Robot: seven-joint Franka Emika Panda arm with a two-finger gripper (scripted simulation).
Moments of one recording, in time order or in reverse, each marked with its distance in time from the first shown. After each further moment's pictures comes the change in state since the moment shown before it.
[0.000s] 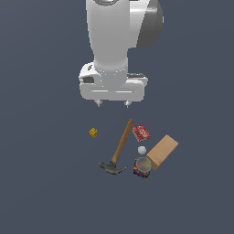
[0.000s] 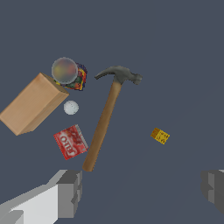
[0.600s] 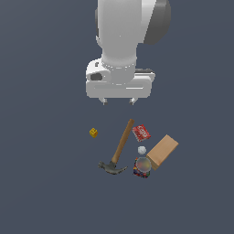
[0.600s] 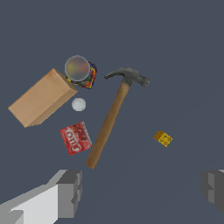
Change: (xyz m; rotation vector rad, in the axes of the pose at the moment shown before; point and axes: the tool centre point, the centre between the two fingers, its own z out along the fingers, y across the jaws) arm -0.002 -0.019 -0.009 -0.009 0.007 -0.075
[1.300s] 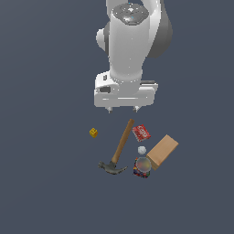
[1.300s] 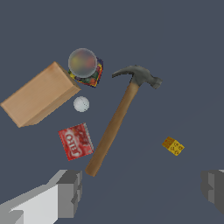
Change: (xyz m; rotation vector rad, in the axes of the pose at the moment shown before) arm 0.005 -0.018 0.036 -0.012 0.005 -0.049
